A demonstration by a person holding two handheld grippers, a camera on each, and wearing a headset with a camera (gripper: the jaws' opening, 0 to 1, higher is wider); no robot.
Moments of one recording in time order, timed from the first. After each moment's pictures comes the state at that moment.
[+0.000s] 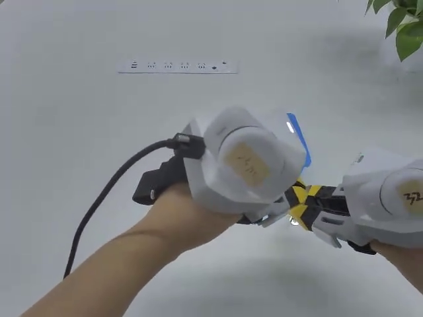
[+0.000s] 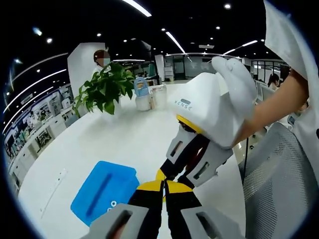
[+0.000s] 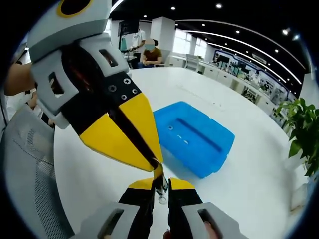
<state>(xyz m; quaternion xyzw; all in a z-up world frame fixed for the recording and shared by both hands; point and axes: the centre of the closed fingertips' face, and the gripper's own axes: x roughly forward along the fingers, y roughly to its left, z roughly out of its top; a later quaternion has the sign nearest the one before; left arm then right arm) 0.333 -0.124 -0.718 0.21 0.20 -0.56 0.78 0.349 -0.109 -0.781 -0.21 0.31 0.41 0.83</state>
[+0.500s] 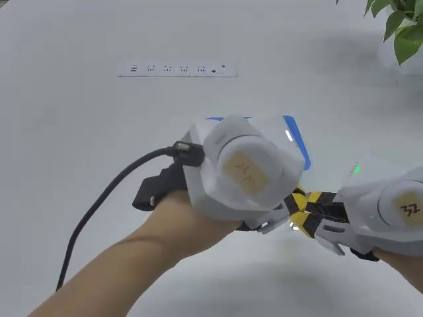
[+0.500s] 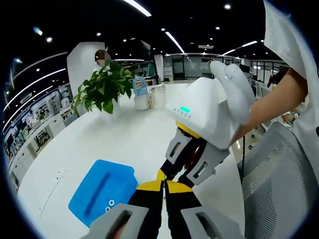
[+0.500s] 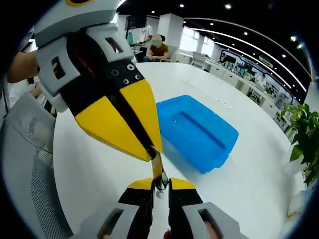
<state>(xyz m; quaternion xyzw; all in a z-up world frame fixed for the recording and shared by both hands) 0.330 -0.126 -0.722 0.21 0.20 -0.56 0.78 0.345 -0.118 -0.800 -0.25 0.33 0.42 0.81</state>
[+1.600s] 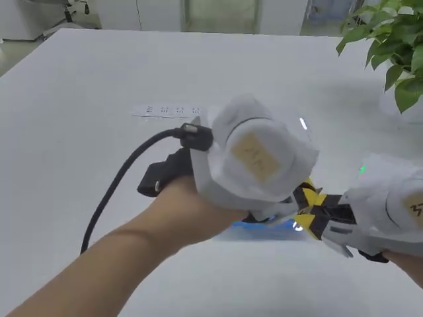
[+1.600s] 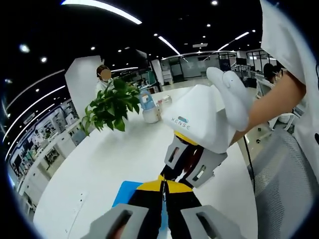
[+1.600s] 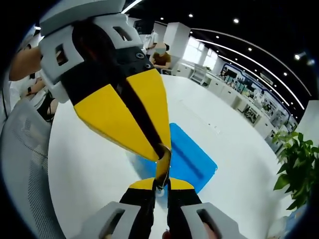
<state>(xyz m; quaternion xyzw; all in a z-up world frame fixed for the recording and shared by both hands) 0.366 -0.120 -0.658 0.26 0.14 -0.55 0.78 0.390 -0.105 -0.735 -0.28 0.26 0.42 0.82</state>
